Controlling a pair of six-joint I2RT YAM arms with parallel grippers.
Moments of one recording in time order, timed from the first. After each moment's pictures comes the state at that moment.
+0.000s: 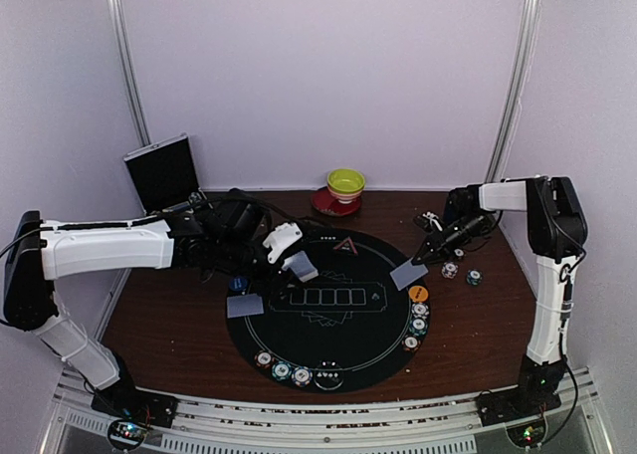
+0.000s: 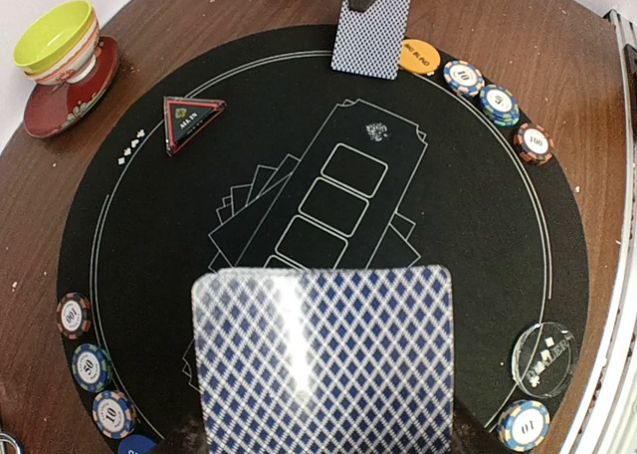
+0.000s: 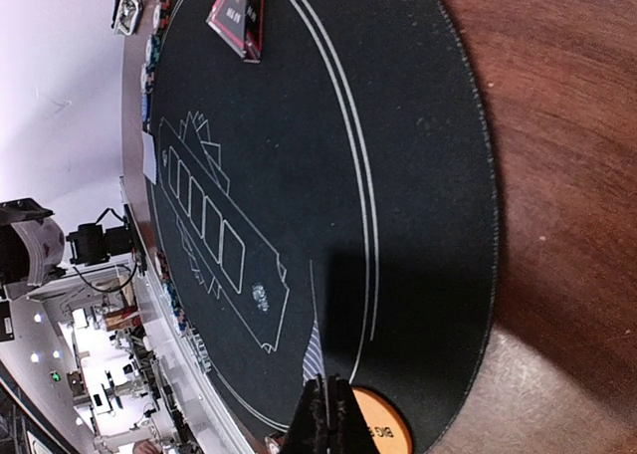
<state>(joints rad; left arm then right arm) -0.89 1.53 1.10 -0.37 0.14 0.17 0.10 2.14 1.53 -0.96 -0.90 -0.19</state>
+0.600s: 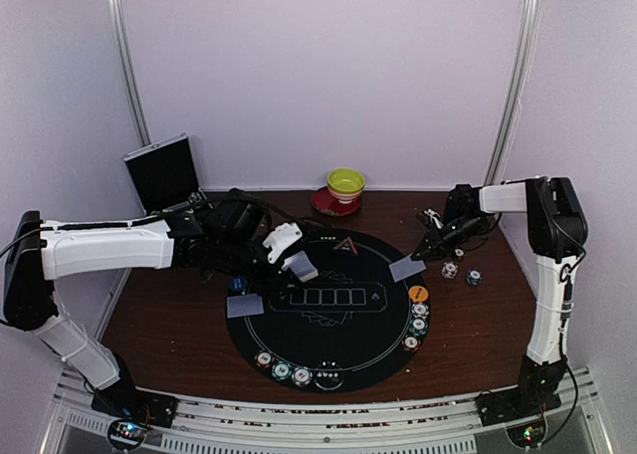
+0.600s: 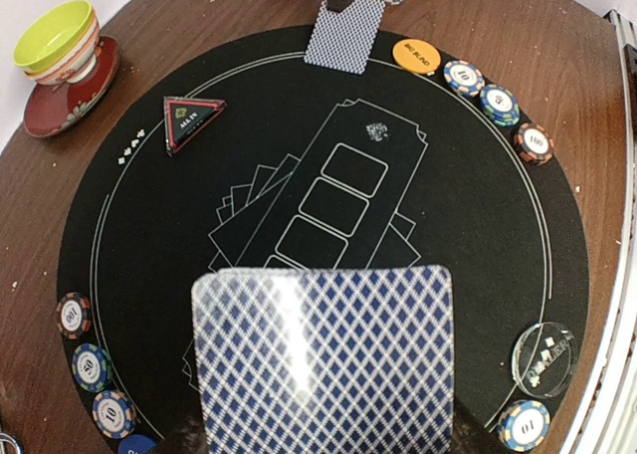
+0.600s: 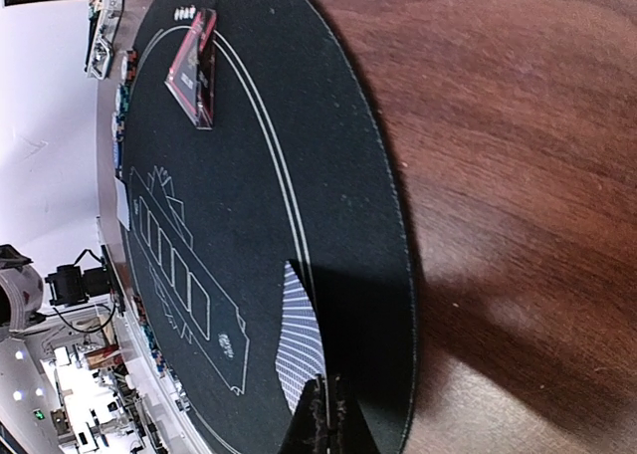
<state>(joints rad) -0.89 1.53 1.10 -0.37 0.14 0.17 0.10 2.14 1.50 -0.77 -0.84 -0.05</state>
